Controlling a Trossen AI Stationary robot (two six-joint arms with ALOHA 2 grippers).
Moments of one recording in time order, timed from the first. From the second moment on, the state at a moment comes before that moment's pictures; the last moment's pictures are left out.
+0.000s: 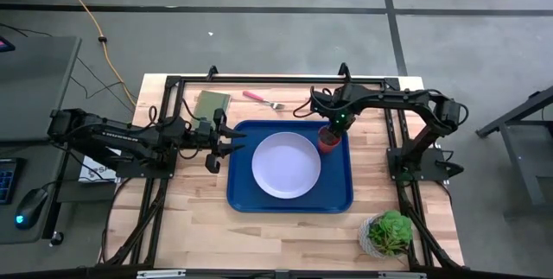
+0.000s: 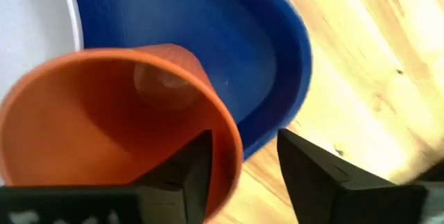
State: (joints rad) left arm 0.10 0.92 0.35 0.67 0.01 -0.08; right arm -0.35 1.64 1.21 -1.17 0.05 0.40
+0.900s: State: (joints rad) left arm 0.10 0.95 0.35 0.62 -0.04 -0.07; right arm -0.17 0.96 0.92 -0.68 0.20 0.30
